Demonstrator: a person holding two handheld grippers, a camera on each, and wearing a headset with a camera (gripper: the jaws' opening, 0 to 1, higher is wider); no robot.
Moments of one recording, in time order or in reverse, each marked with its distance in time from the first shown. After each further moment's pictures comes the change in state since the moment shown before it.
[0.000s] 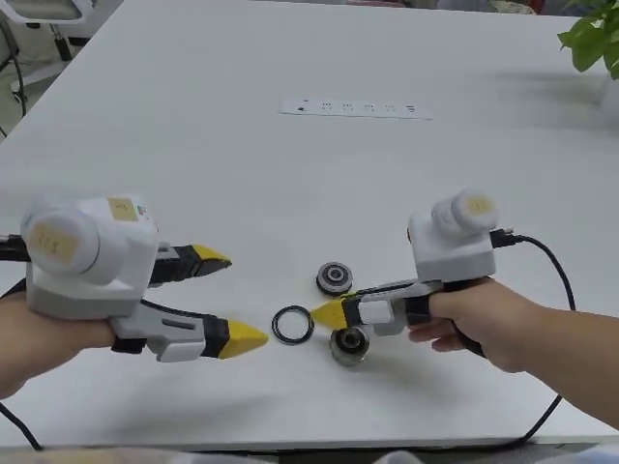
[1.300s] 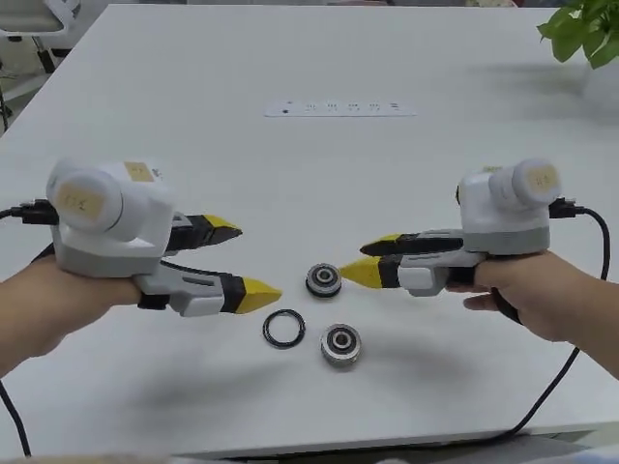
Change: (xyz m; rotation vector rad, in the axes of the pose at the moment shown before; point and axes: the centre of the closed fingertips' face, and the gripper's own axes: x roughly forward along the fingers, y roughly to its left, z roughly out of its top) left arm 0.025 0.025 0.035 0.019 -0.032 0.016; right arm -0.055 -0.025 0.042 -0.250 -0.153 -0.137
